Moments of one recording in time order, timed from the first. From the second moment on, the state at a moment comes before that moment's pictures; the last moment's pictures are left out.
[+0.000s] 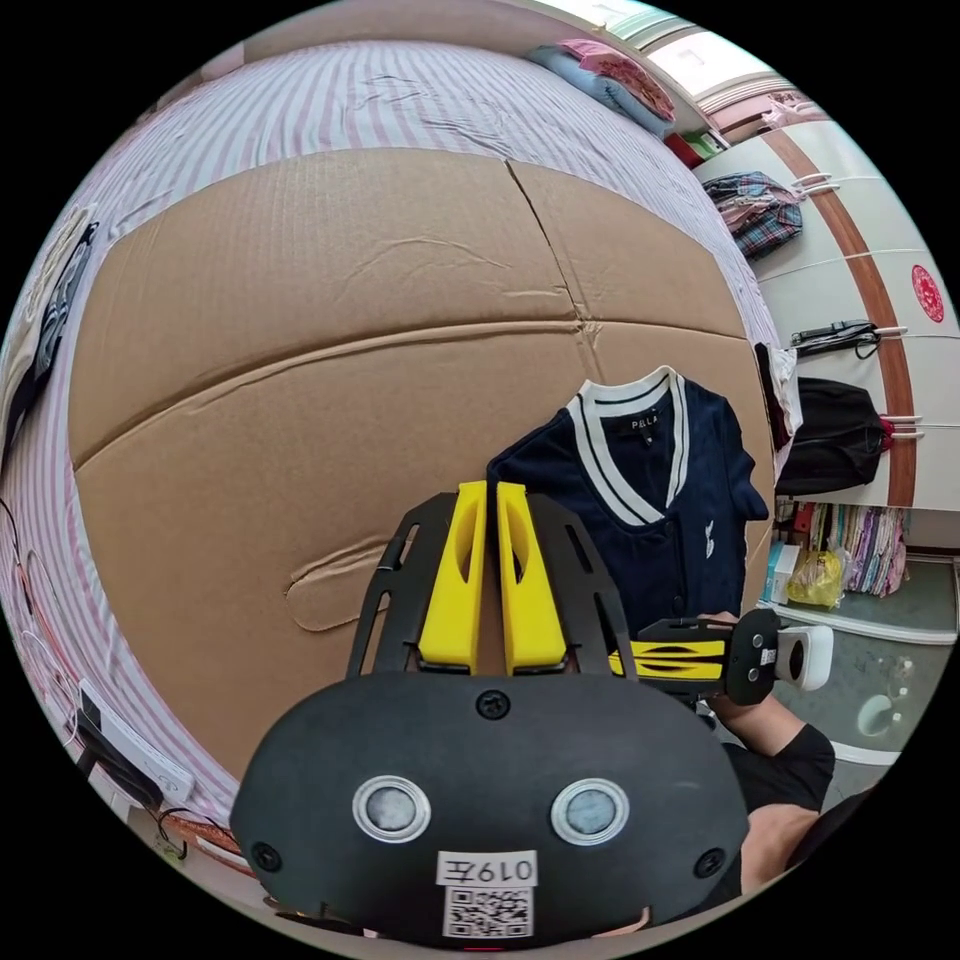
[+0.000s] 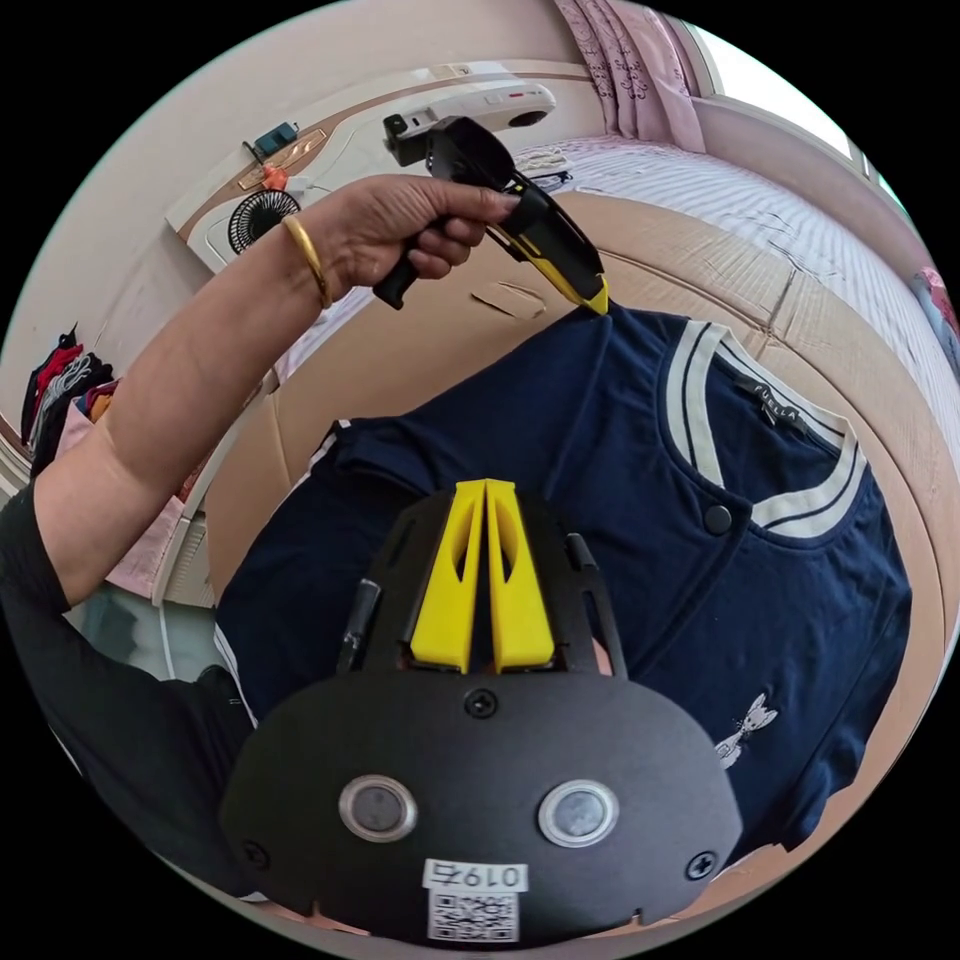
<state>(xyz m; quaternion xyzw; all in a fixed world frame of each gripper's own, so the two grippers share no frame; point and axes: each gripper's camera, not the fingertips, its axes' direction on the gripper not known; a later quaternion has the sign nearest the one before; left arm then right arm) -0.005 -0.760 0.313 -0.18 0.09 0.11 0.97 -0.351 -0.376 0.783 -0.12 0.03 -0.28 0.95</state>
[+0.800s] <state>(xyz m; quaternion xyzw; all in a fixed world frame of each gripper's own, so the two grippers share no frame) -0.076 -0.722 0.283 -0.16 0.24 0.09 0.95 -0.307 -0.377 0.742 -0.08 -0.01 -0.24 0.97</state>
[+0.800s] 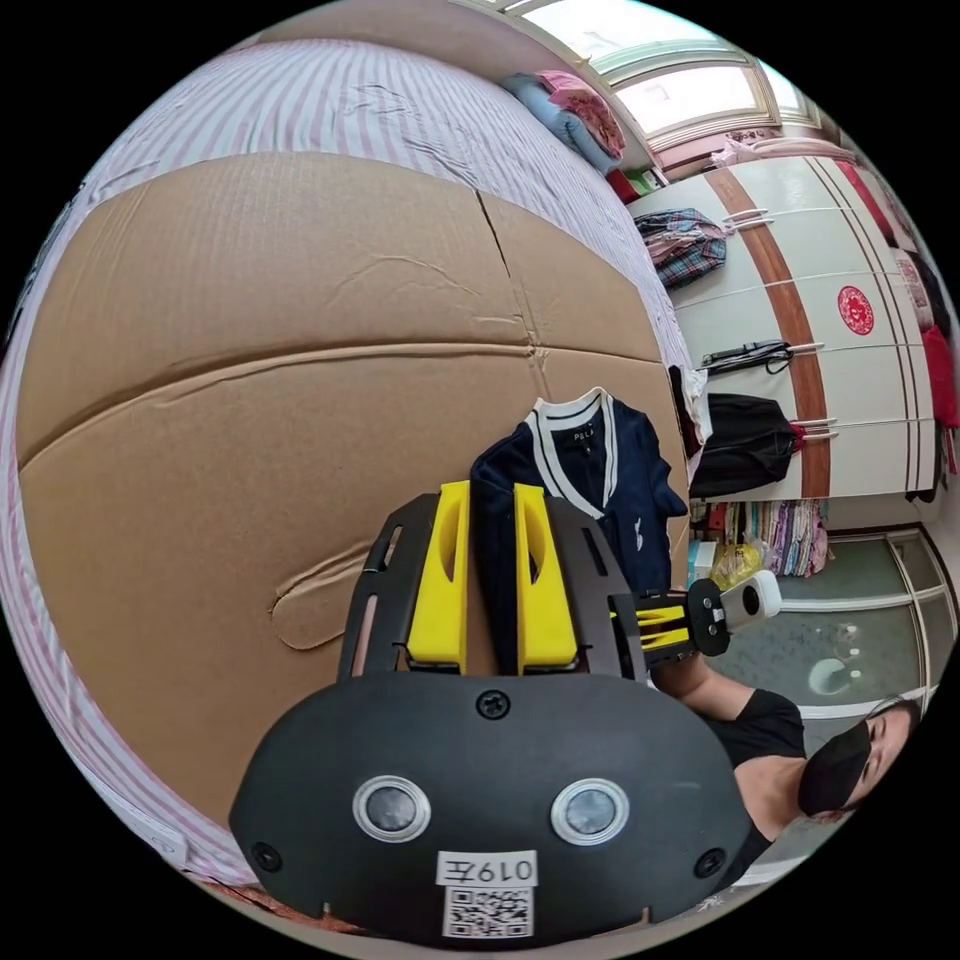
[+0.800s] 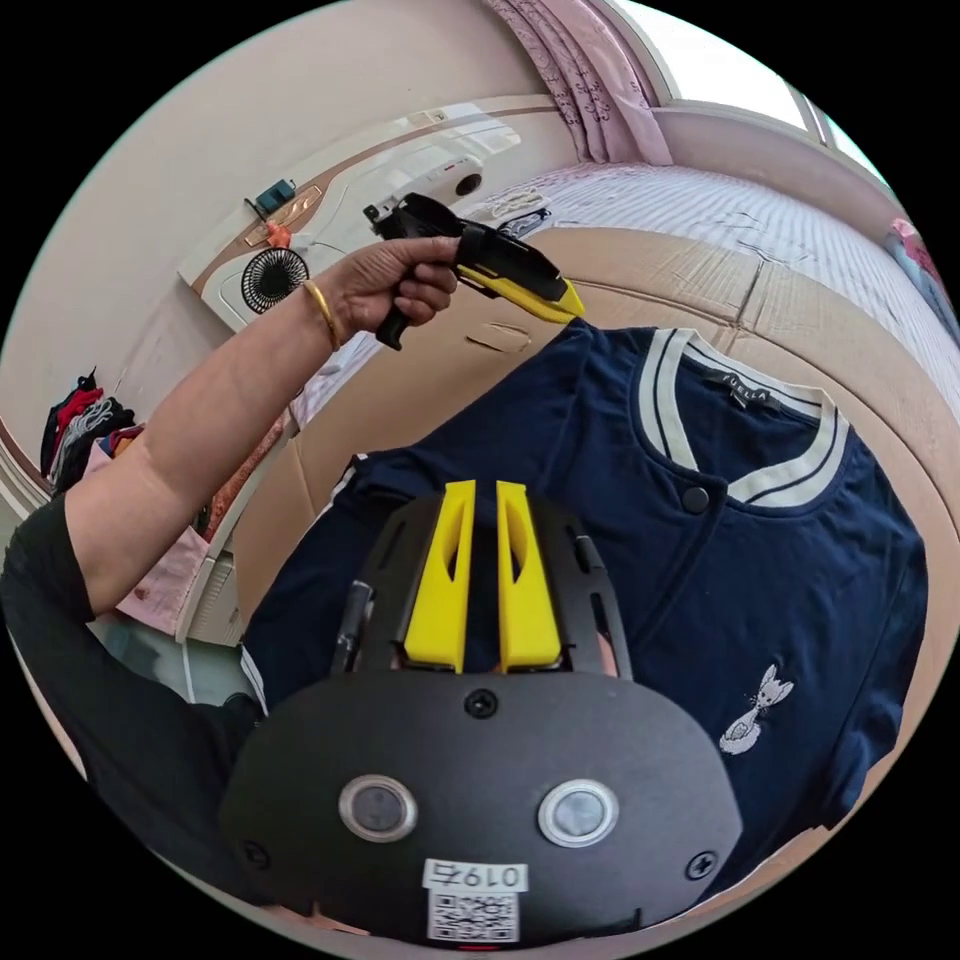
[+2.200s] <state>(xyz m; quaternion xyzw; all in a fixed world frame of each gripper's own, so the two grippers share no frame) 0.043 -0.219 0.140 -0.03 0.16 0.22 0.96 -0.412 -0.196 0.770 -0.04 0.05 -0.28 0.96</state>
